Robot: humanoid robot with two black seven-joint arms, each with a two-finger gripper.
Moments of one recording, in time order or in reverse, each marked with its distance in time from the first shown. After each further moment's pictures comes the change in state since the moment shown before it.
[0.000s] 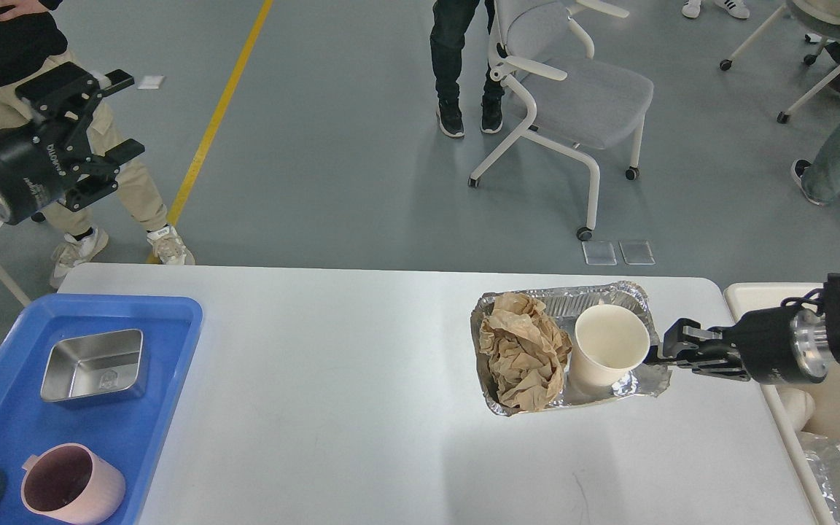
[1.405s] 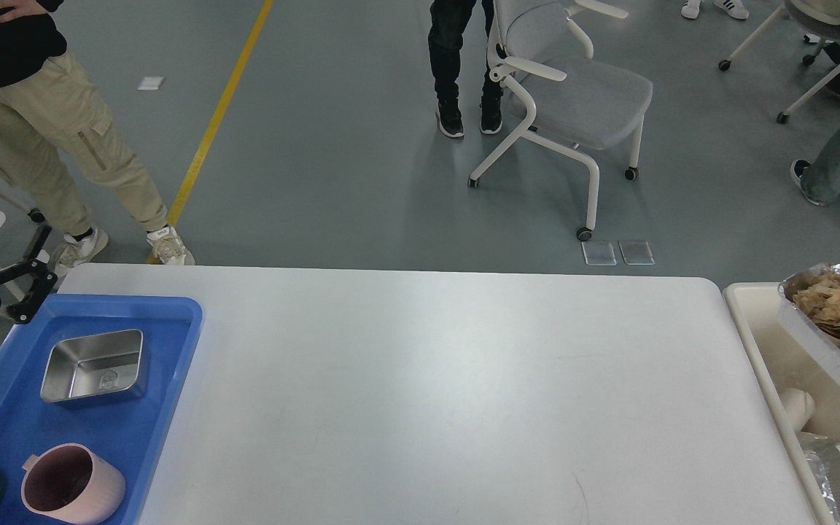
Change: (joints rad) left arm 0.448 -0.300 -0.506 -0.009 -0.379 -0.244 -0.024; right arm -0.408 -0.134 -0.013 -0.605 0.801 -0.141 -0.001
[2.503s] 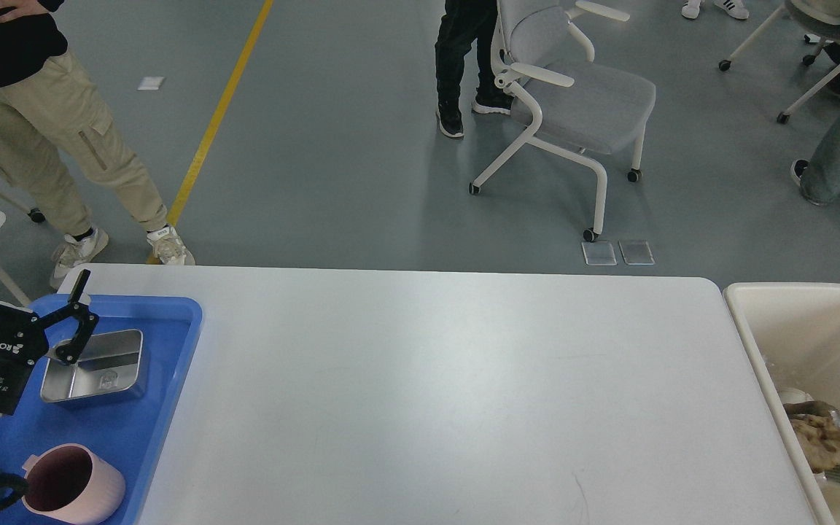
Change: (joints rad) left arm 0.067 -0.132 0.019 0.014 -0.054 0.001 0.003; right arm -0.067 0.353 0.017 -0.563 0.088 0.005 0.008
